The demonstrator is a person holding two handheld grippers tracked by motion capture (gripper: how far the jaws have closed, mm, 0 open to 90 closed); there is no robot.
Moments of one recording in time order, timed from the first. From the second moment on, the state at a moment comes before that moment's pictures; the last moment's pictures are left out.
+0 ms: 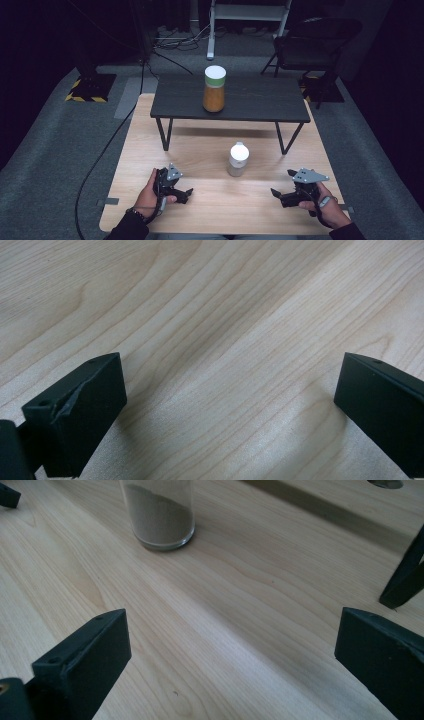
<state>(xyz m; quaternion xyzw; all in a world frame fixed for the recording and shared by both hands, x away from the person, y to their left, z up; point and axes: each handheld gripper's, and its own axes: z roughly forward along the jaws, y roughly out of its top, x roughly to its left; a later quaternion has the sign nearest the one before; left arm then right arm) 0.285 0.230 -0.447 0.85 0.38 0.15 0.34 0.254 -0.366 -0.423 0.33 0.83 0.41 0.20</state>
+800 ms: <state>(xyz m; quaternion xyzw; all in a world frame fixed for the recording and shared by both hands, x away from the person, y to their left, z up) 0.285 0.230 -0.447 0.85 0.38 0.15 0.34 0.266 -0.329 -0.422 0.34 0.81 0.43 0.21</state>
